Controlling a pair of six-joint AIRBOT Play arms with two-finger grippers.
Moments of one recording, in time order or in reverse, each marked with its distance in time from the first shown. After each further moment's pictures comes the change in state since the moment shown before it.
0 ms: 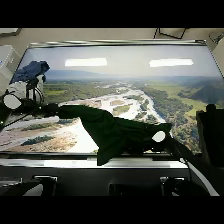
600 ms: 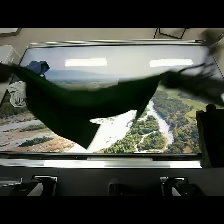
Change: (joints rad) left arm 0.101 0.322 0.428 0.000 0.098 0.007; right arm -0.346 0.320 0.873 -0.633 0.086 -0.100
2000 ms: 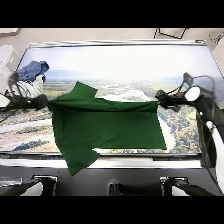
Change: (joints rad) left arm 0.030 -0.349 -0.414 -0.057 0.026 -0.076; right arm -0.089 -0.446 -0.242 -0.061 -0.009 0.410
